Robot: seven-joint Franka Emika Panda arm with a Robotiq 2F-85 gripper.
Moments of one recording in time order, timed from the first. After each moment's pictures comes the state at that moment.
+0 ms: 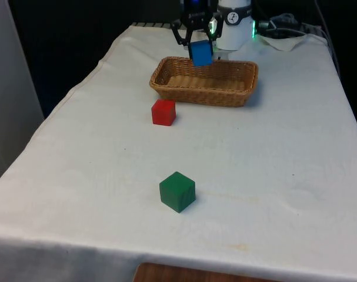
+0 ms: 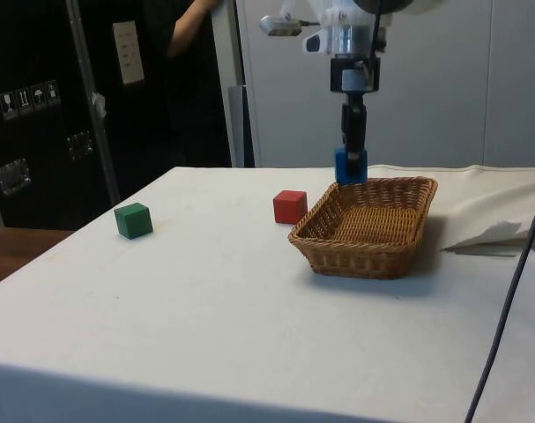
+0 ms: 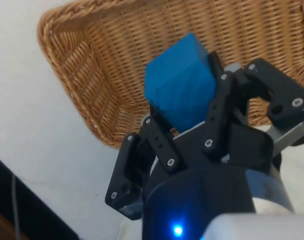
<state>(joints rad) -0.01 -0.22 -0.24 -2.76 0.13 2.58 -0.60</state>
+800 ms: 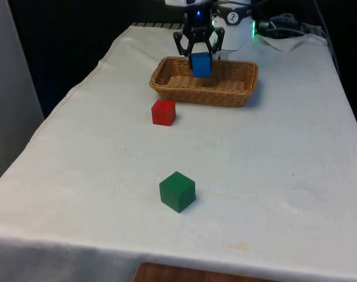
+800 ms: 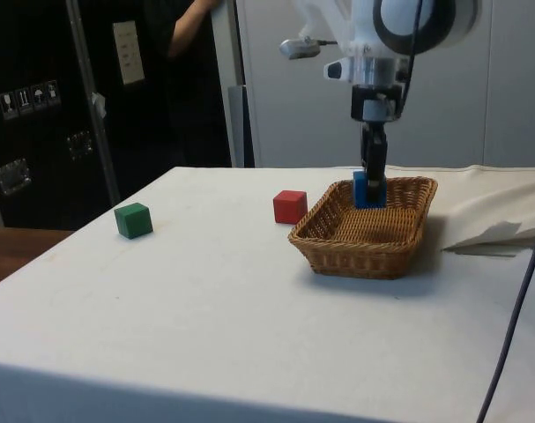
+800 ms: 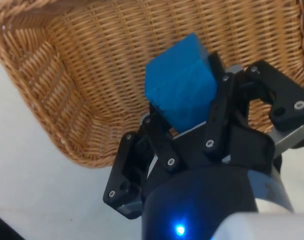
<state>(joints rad) -0.01 -0.17 -0.24 -2.89 0.09 2.80 -0.57</state>
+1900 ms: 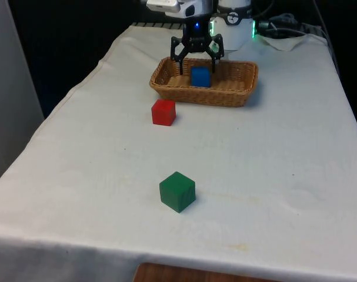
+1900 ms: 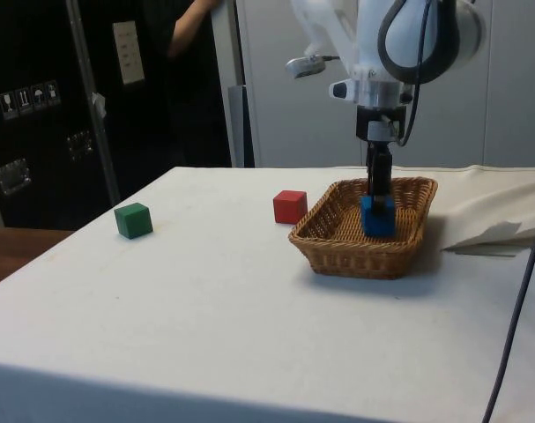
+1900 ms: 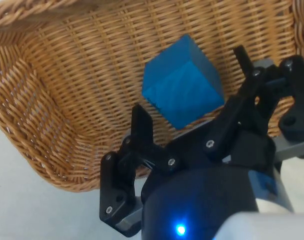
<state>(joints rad) -0.01 -0.05 -0.24 -2.90 0.09 2.93 -0.56</state>
